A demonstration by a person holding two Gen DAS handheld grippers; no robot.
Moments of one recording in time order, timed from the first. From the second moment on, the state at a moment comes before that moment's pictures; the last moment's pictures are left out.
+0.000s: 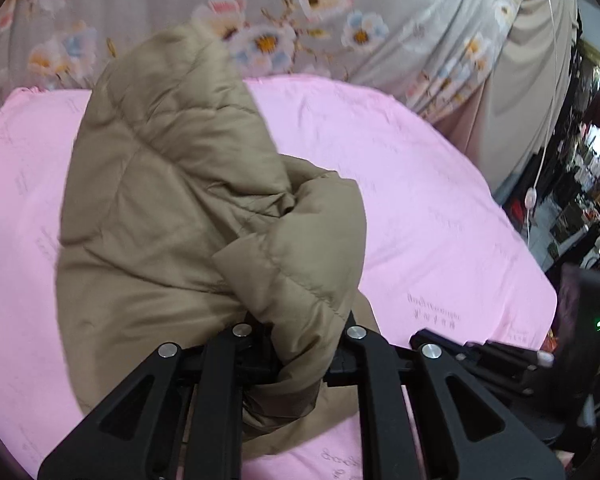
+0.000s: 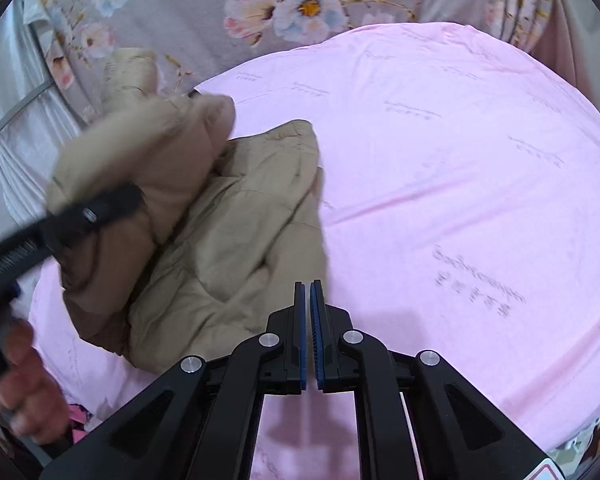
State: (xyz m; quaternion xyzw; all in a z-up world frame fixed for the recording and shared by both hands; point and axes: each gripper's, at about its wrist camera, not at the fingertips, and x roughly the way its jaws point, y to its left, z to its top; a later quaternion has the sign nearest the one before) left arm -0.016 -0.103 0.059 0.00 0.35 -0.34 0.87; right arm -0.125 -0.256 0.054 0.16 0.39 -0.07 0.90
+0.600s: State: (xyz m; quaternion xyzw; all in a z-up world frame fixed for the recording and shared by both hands) left arm -0.050 -0.110 0.039 -0.01 0.39 -0.37 0.84; right arm -0.147 -0.277 0.073 0.19 0.34 -0.05 0.92
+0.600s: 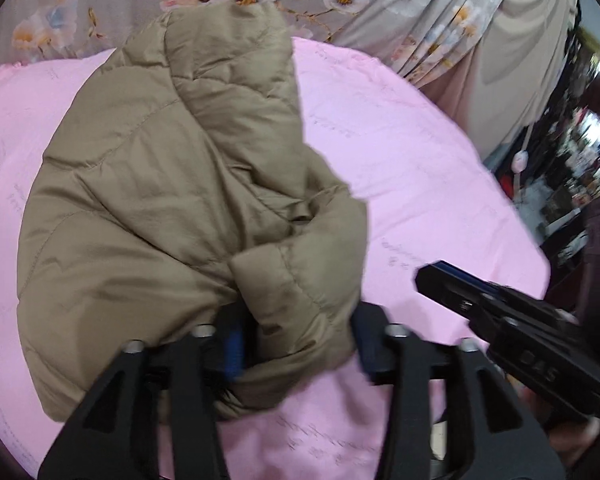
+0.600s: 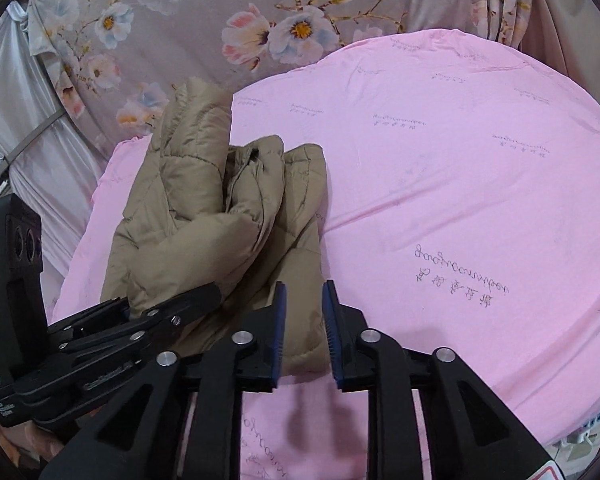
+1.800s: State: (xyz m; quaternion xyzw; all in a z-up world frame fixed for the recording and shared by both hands) left arm 0.138 -0.063 0.096 -0.07 0.41 -0.19 0.89; right arm 0.011 -0.291 0.087 0.31 0.31 -0.12 0.89
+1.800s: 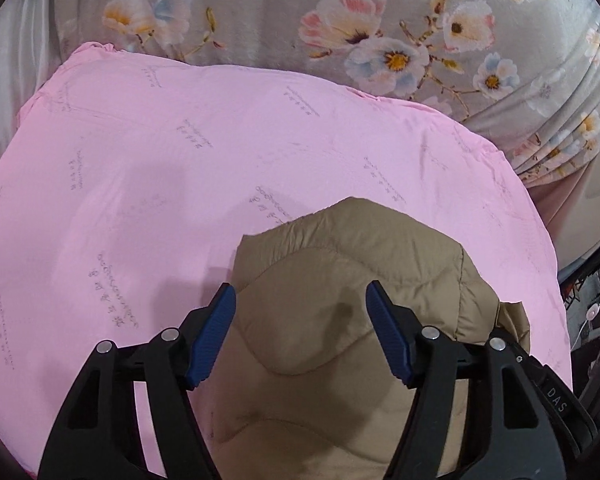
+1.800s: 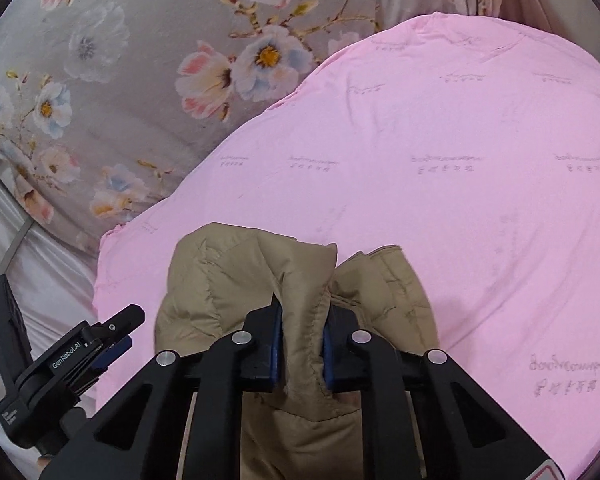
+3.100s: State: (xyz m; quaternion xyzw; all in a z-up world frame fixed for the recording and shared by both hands) left arm 0.143 -0.136 0.010 0.02 0.34 -0.12 0.93; right arm 0.043 -0.307 0.006 0.23 0.33 -0.11 0.91
